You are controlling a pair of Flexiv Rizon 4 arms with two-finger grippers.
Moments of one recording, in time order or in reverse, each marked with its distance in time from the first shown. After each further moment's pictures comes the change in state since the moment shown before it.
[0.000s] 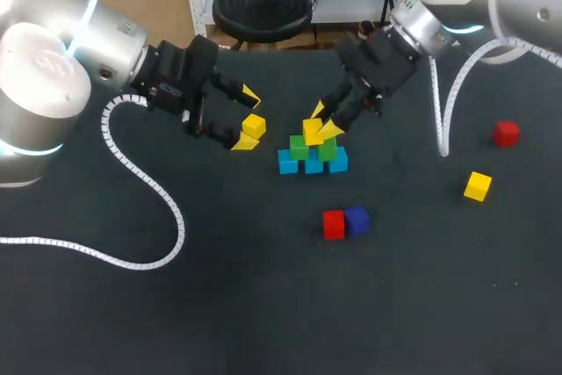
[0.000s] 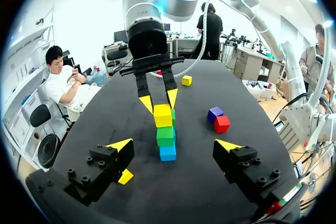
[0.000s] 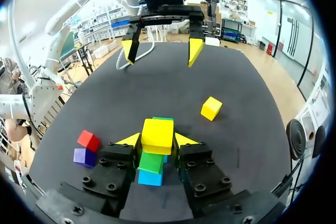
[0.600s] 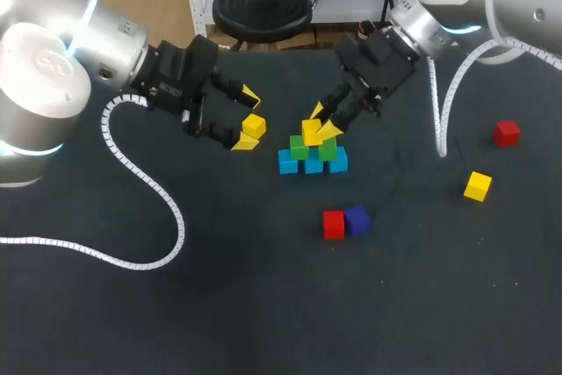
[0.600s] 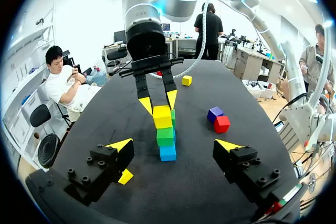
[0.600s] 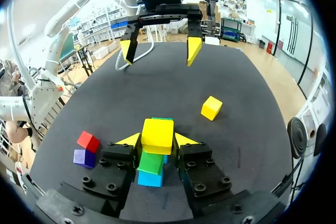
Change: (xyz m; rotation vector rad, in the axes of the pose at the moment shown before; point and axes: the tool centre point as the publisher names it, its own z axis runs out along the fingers) left arm 0.000 0.000 0.000 0.000 0.000 0.000; right arm 0.000 -0.001 0.001 -0.003 0.001 0.011
